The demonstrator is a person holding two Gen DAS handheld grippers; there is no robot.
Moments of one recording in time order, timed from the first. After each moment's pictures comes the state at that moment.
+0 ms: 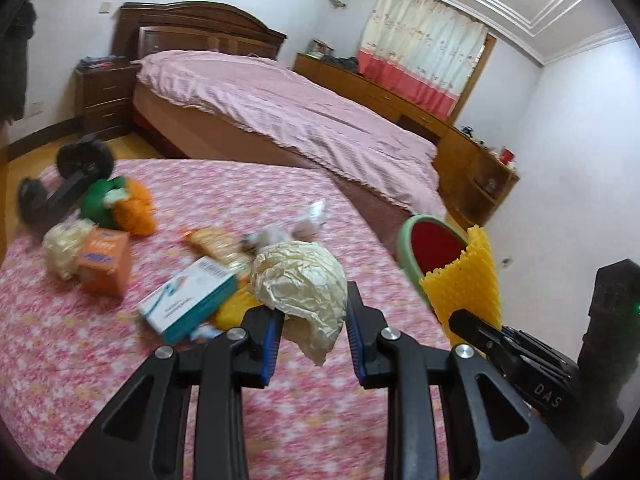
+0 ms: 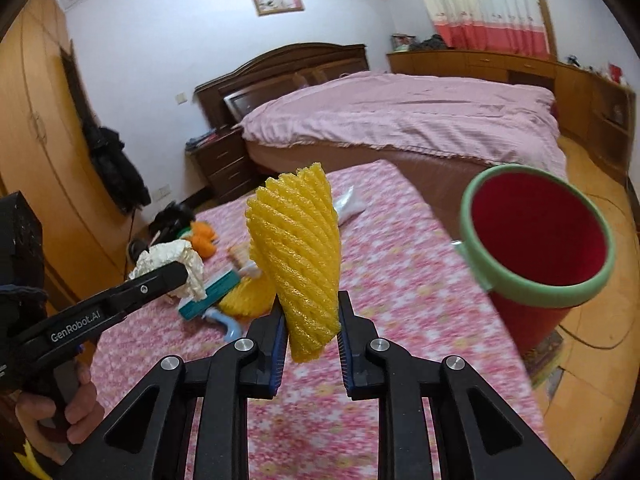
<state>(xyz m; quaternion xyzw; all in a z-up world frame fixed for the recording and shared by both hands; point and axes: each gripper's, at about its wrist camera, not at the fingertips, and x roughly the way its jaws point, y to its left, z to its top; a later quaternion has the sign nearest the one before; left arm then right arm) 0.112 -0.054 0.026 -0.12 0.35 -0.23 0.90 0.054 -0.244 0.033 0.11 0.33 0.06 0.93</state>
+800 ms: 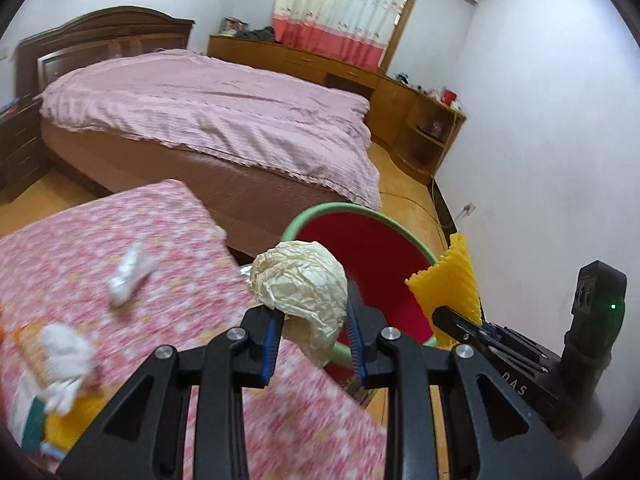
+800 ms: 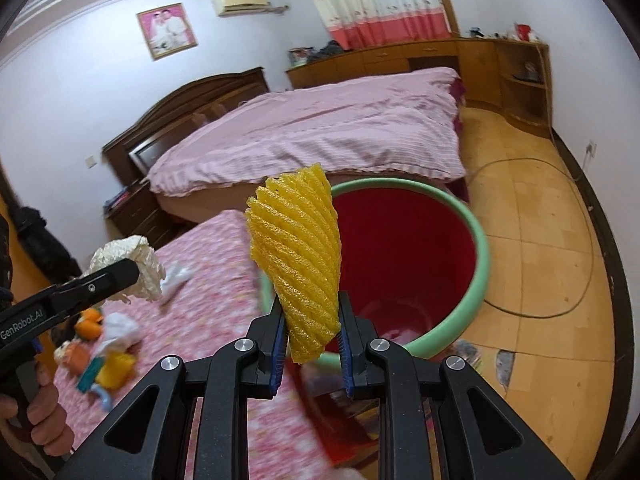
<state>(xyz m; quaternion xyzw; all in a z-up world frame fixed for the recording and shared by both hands) 0.183 -0.270 0.030 -0.03 0.37 -0.35 0.86 0.075 -0.437 0.023 0.18 0.31 -0.09 0.93</state>
